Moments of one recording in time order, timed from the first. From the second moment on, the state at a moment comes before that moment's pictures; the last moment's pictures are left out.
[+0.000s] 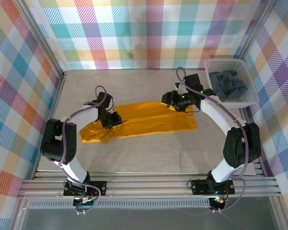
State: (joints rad) left arm -0.29 1.68 1.05 -0.64 0.33 -0.55; right arm 0.34 1.62 1.30 -0.59 -0.59 0.67
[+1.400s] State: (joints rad) left arm -0.31 1.60 1.01 -0.69 0.17 -0.76; right arm 0.34 1.63 1.30 -0.59 -0.63 0.67
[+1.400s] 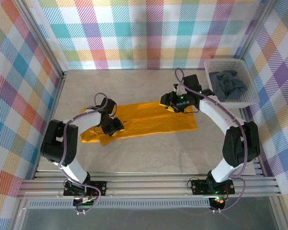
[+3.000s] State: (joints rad) left arm -0.16 1.39 0.69 -0.66 0.08 -0.83; right arm 0.45 1.63 1.27 -0.48 -0.79 0.64
